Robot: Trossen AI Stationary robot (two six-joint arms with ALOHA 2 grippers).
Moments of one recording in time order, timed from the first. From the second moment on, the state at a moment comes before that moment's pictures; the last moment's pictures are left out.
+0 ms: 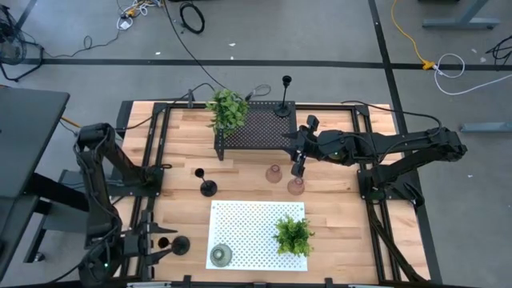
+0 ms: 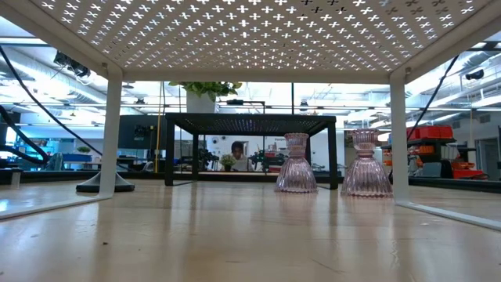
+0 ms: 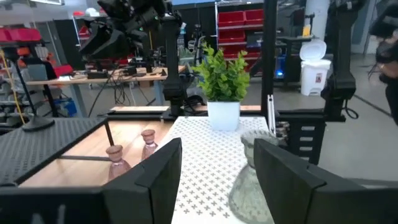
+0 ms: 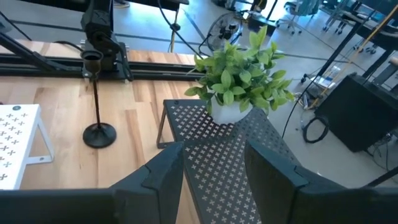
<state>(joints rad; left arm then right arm) -1.41 1.36 0.88 0.00 -1.57 -0.49 0.10 1.24 1.14 -0.31 0.47 -0.08</state>
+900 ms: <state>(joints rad) -1.44 1.19 0.88 -0.23 -1.41 -0.61 0.10 1.24 1.14 -0.31 0.43 -0.09</state>
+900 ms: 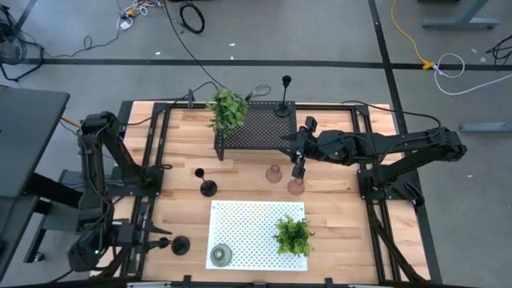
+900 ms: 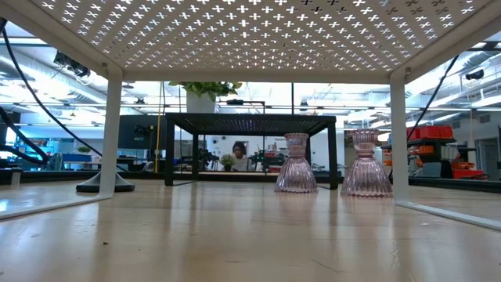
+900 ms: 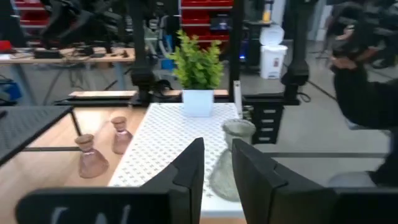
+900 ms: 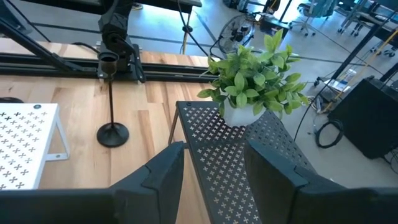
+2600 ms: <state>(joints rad) -1.32 1.25 0.88 -0.52 -0.92 -1.20 0.11 1.24 1.14 -0.28 0.43 -0.06</state>
